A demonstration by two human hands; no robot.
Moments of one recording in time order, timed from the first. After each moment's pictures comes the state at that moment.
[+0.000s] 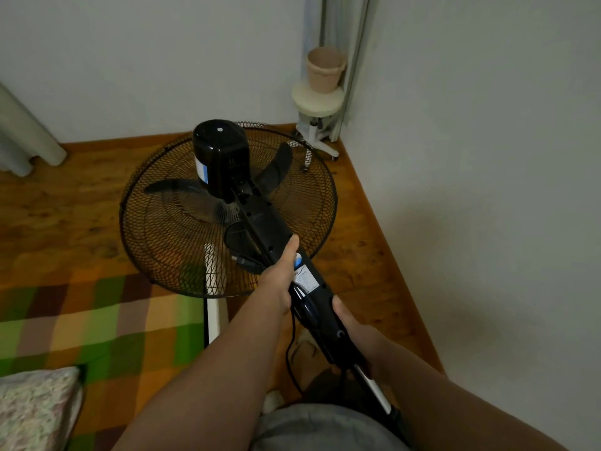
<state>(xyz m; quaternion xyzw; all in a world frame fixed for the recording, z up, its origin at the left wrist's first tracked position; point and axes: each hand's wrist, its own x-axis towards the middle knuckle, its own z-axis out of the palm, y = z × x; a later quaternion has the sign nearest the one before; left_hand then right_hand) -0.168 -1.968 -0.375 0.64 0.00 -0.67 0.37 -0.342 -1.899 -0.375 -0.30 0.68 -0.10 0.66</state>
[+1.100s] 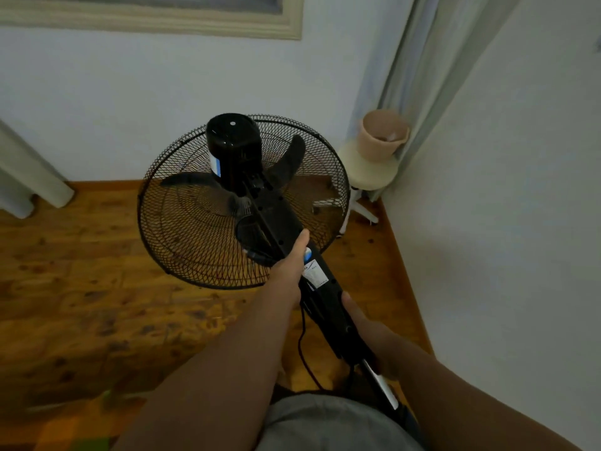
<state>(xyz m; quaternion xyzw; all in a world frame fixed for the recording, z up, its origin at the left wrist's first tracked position) 0.030 -2.418 -0.411 0.67 0.04 -0.64 0.37 -0.152 -2.353 -0.360 -0.32 0.67 -0.03 0.66</state>
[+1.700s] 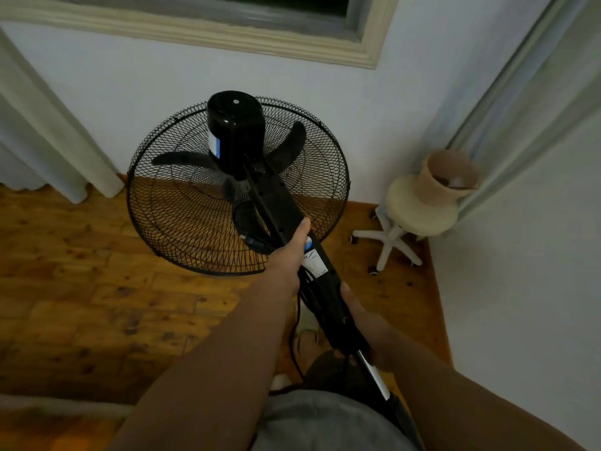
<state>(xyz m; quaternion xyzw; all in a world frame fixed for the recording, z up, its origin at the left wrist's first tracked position) 0.169 -2.534 -0.388 0.66 0.08 -0.59 0.46 -0.015 -2.500 -0.355 -0.36 0.64 -0.01 0.68</state>
